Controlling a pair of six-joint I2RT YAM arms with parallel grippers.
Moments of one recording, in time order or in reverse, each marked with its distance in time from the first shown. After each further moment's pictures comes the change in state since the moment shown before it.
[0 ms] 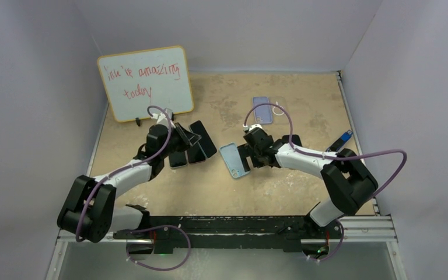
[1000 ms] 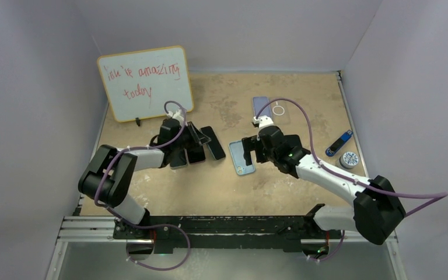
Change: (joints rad) left arm -0.021 0.320 0.129 0.071 0.138 0.006; right arm -0.020 -0.308 -0.098 0.122 -0.057 -0.005
